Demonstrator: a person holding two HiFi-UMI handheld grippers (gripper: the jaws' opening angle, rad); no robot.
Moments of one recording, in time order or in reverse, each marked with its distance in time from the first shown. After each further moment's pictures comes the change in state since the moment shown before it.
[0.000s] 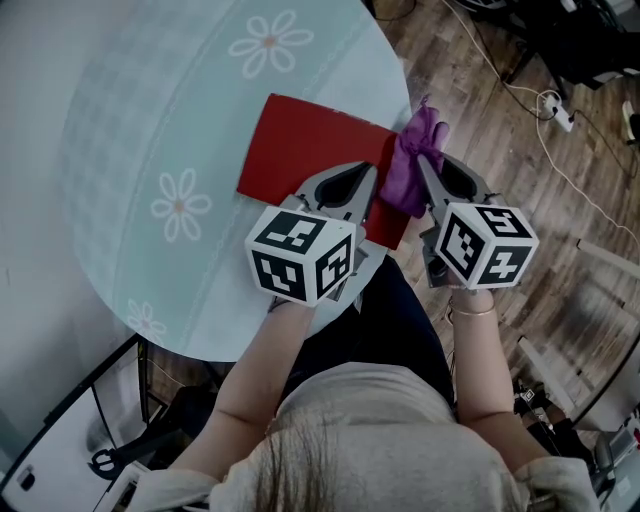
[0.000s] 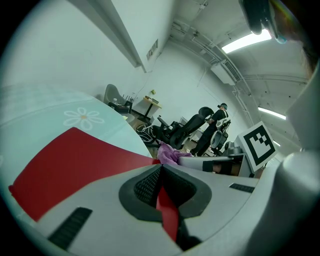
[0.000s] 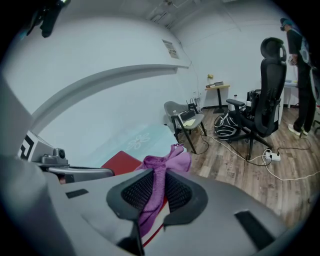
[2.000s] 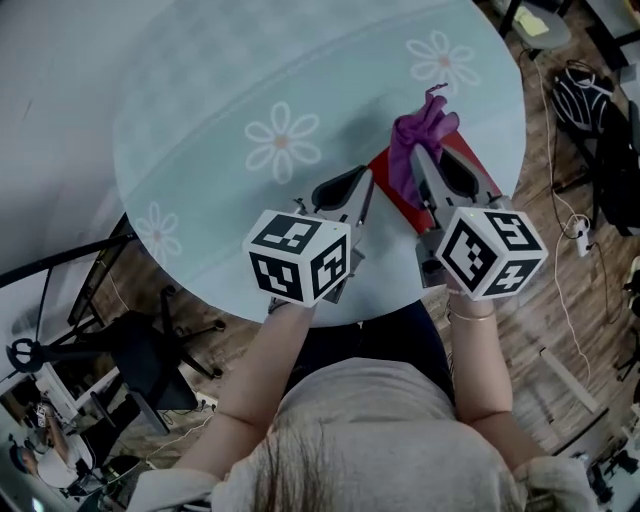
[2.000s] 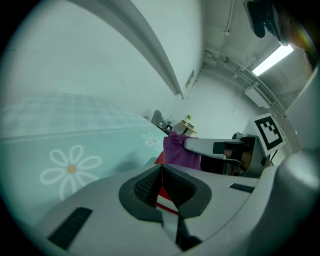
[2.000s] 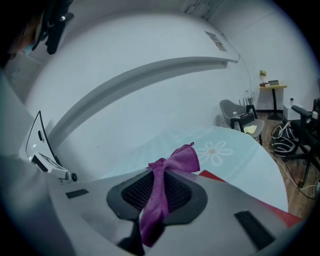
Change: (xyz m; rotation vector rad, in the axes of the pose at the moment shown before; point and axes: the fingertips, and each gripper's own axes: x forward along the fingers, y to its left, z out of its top) left arm -0.165 0.126 -0.005 -0.255 -0.276 0.347; right arm 0.064 0.233 0.029 -0.243 0.021 0.432
